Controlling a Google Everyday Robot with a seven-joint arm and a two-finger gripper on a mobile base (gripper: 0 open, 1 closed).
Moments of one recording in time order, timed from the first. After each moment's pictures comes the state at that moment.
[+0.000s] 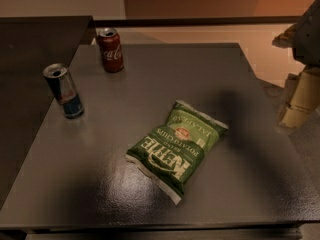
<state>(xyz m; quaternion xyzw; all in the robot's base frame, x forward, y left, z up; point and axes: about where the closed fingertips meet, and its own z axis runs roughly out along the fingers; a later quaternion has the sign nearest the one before) 0.438 -0.217 0.976 -0.60 0.78 -0.03 0.16</state>
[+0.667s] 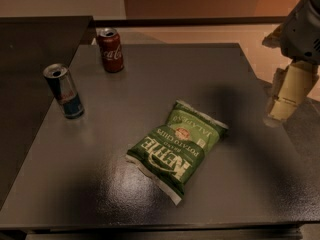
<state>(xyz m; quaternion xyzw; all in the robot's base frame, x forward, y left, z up) 0.454 -0.208 0.970 -0.60 0.78 -0.01 0.16</state>
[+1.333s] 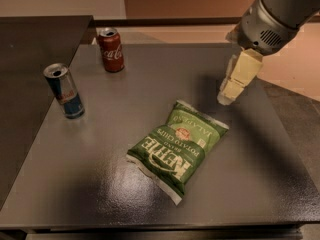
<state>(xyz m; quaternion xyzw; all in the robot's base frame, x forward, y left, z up) 0.524 -0.149 0.949 -0.60 0.77 0.07 0.21</state>
